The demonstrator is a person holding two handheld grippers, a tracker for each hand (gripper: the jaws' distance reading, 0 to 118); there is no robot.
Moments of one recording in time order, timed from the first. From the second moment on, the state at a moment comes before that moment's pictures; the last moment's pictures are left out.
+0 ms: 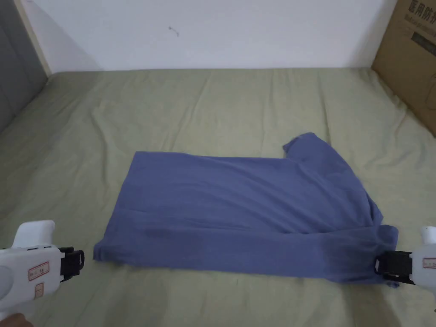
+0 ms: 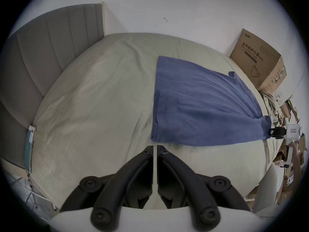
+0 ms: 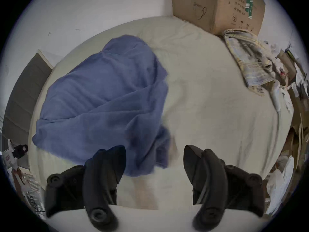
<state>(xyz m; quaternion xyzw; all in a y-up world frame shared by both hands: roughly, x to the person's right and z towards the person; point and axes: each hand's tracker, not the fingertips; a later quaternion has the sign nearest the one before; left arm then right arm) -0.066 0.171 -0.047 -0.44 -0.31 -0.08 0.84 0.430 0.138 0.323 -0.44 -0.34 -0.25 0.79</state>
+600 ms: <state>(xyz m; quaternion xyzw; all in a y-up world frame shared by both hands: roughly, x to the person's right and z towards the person) 0.005 0.174 -0.047 -0.43 -0.34 -0.08 0.84 0.430 0.164 0.237 -0.38 -0.29 -0.22 0.85</state>
